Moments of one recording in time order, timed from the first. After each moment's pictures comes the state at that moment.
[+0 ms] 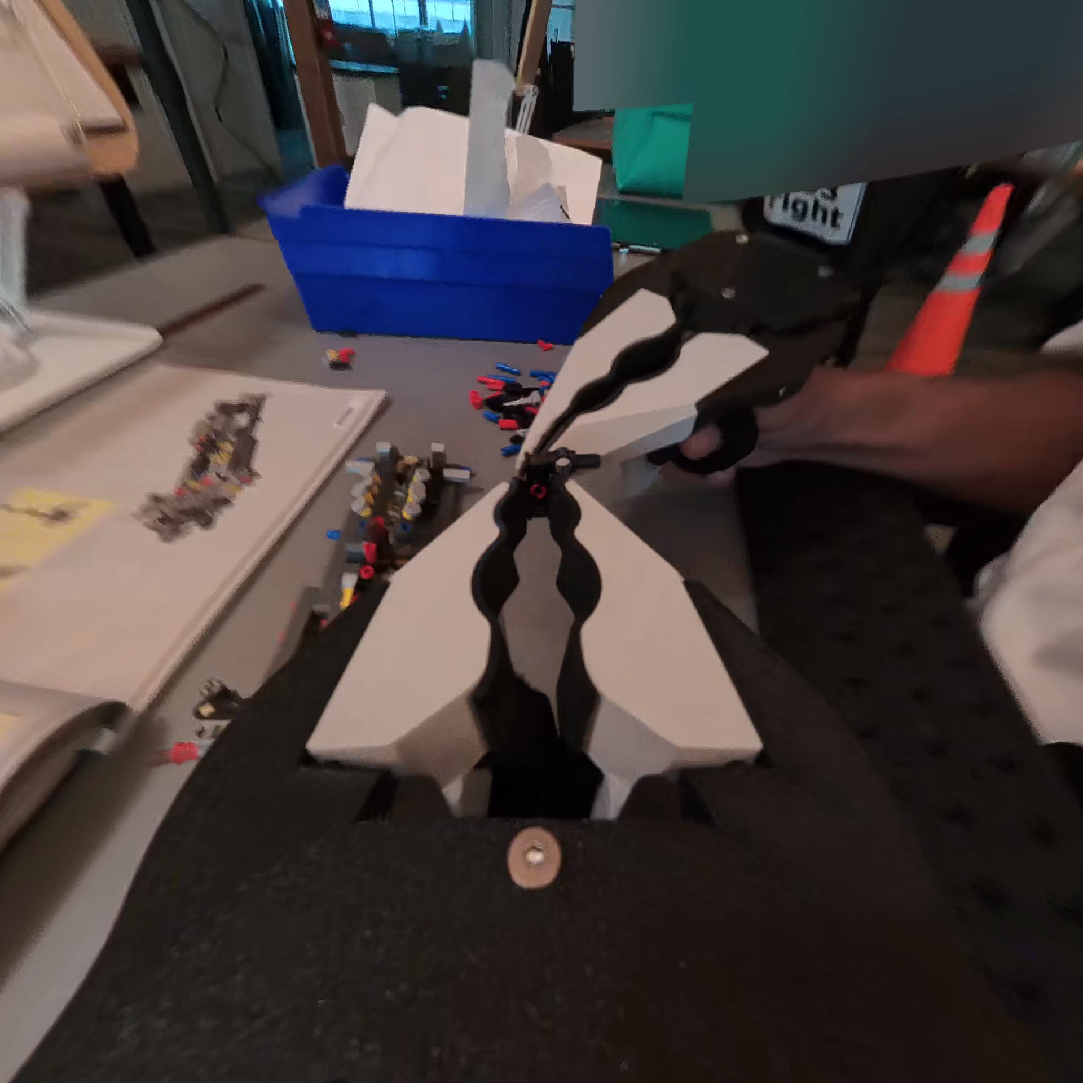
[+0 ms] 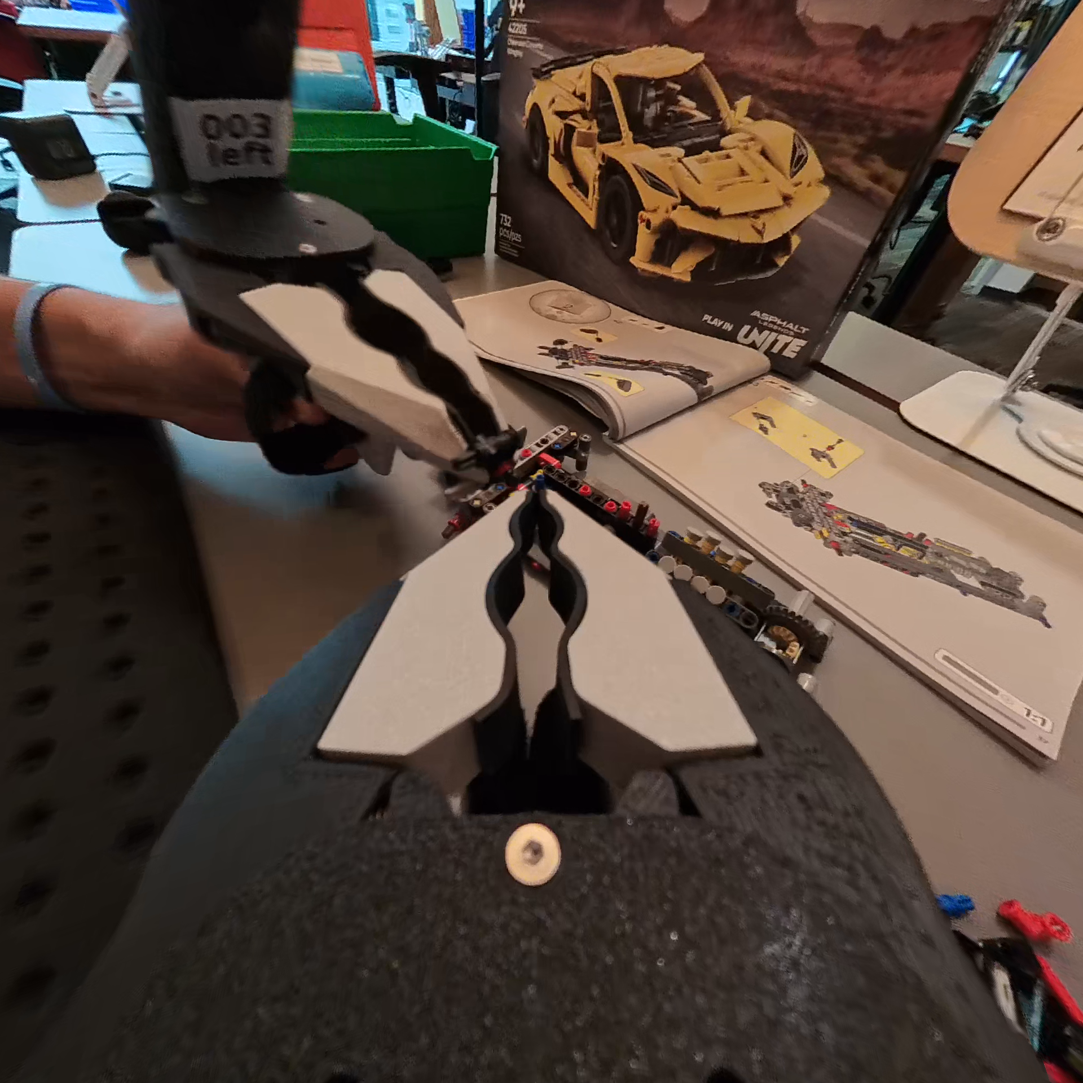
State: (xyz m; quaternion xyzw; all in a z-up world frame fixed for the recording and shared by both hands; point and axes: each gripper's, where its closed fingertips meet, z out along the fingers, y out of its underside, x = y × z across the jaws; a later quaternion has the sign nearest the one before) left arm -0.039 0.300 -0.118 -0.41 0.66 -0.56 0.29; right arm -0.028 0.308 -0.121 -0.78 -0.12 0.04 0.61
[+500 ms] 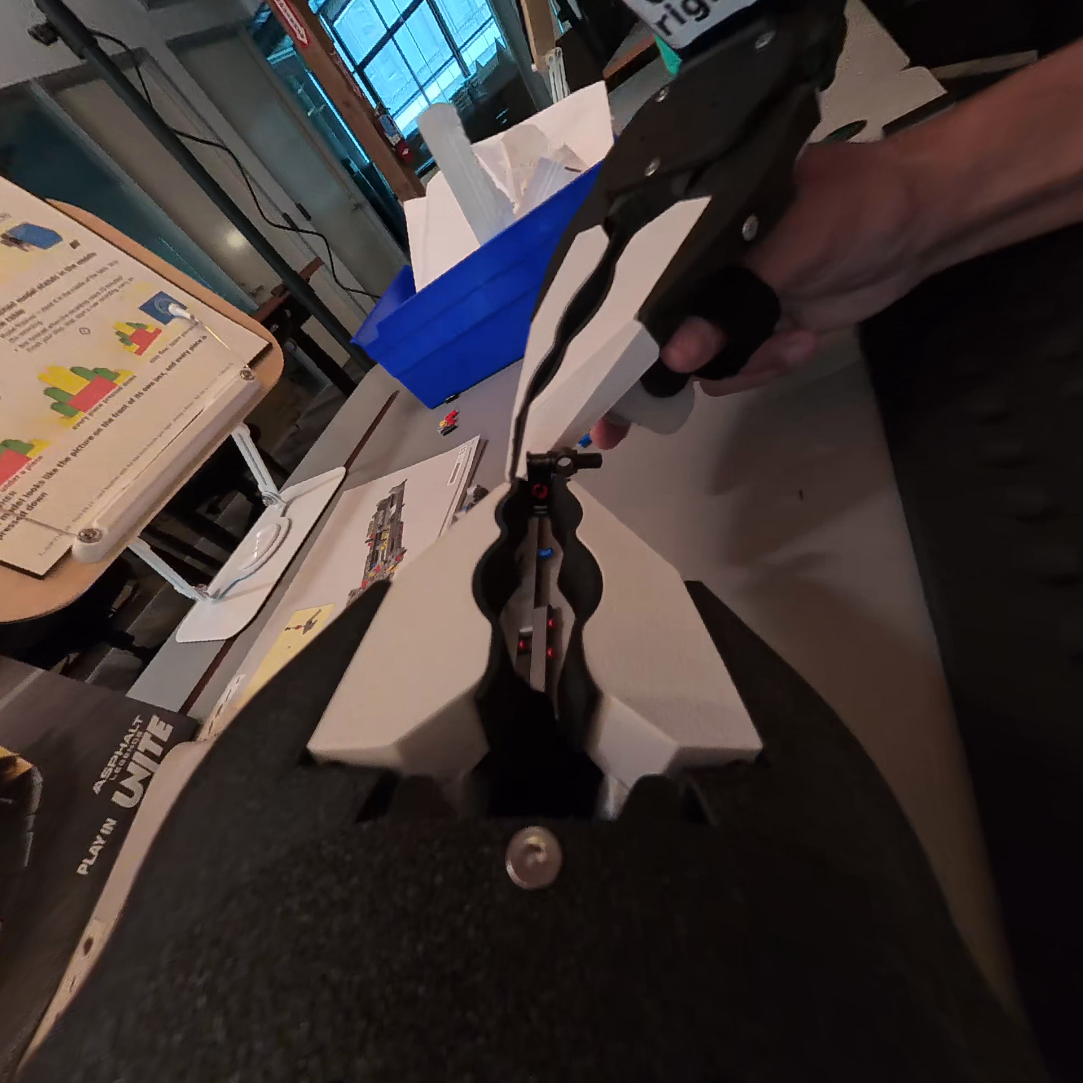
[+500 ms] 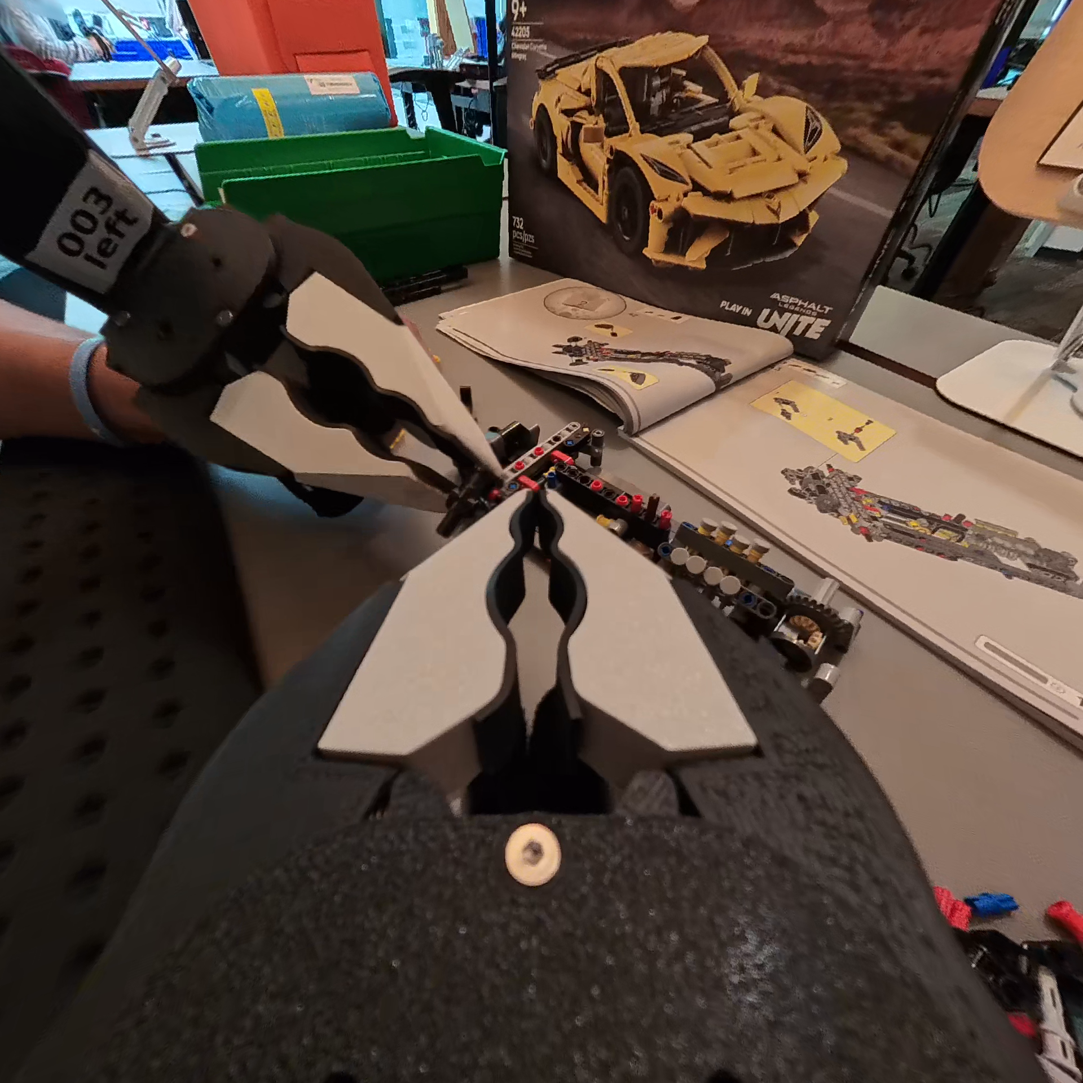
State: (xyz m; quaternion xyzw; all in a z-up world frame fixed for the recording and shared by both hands) left arm -0.037 0.293 -0.121 -0.27 0.73 -0.39 0.49; right arm -0.029 0.305 -0.120 -0.79 -0.10 0.08 0.60
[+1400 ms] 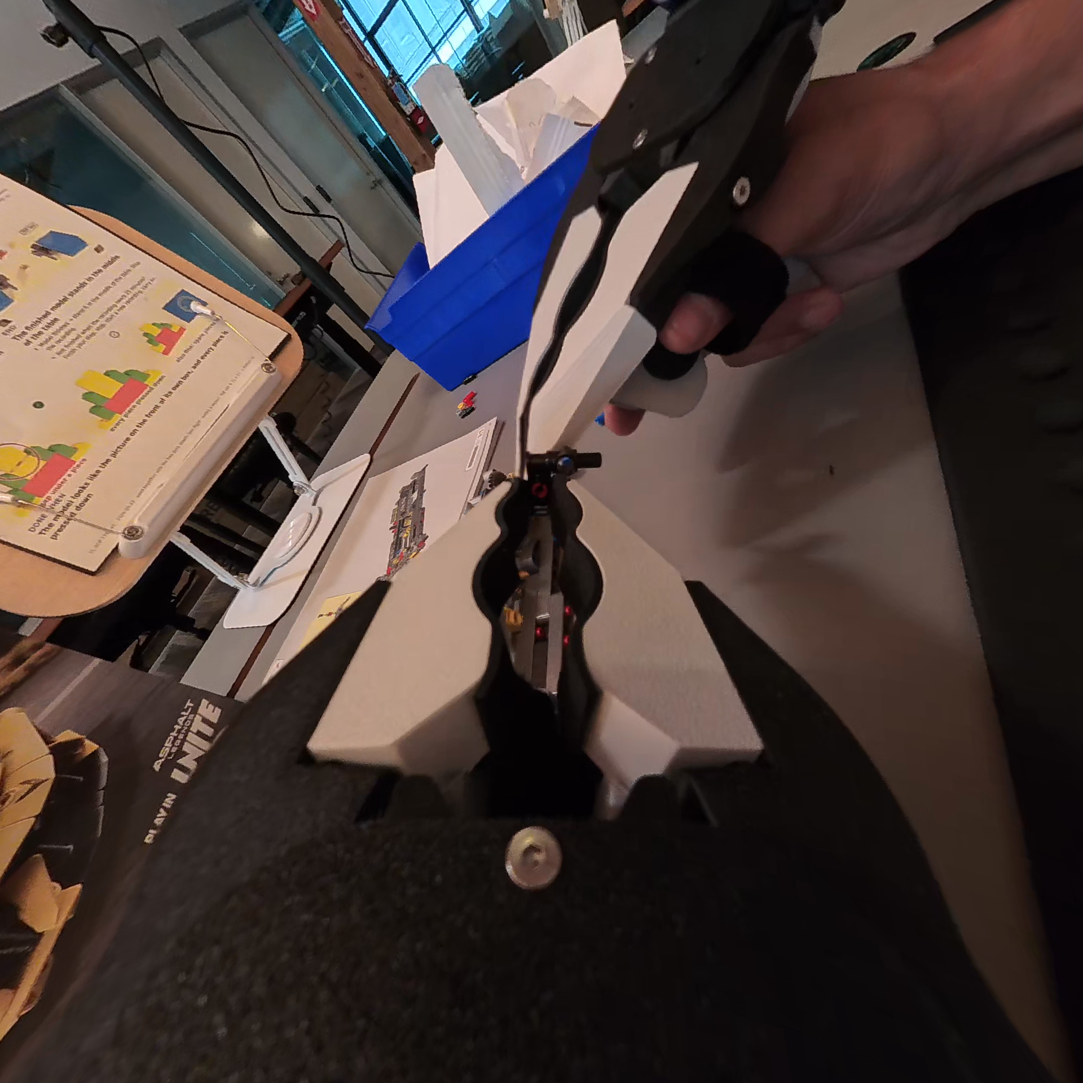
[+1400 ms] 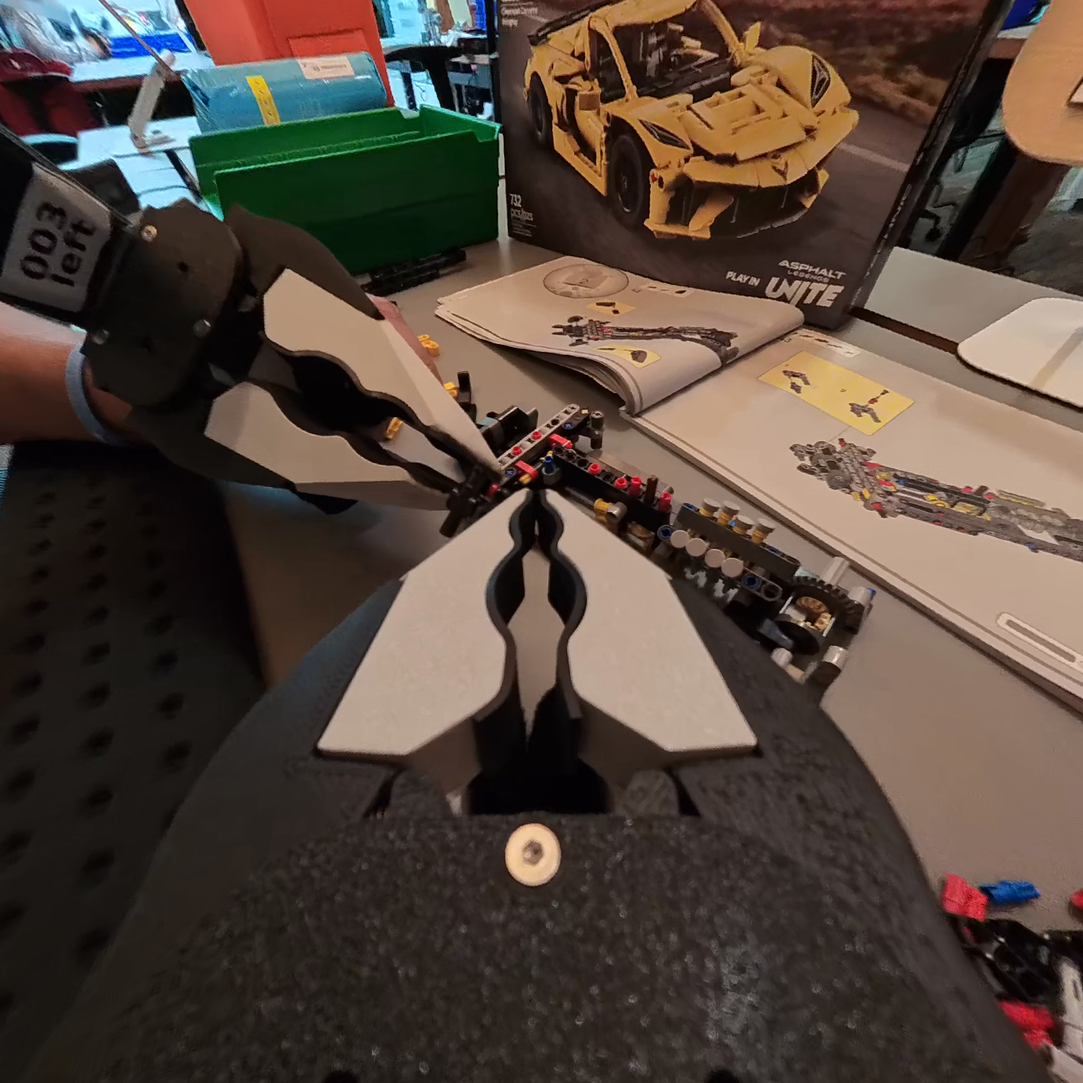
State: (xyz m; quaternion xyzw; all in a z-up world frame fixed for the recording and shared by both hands) left arm -0.034 0.296 -0.126 -0.26 0.74 -0.35 0.52; right arm -0.025 0.306 -0.127 -0.80 -0.09 0.09 0.59
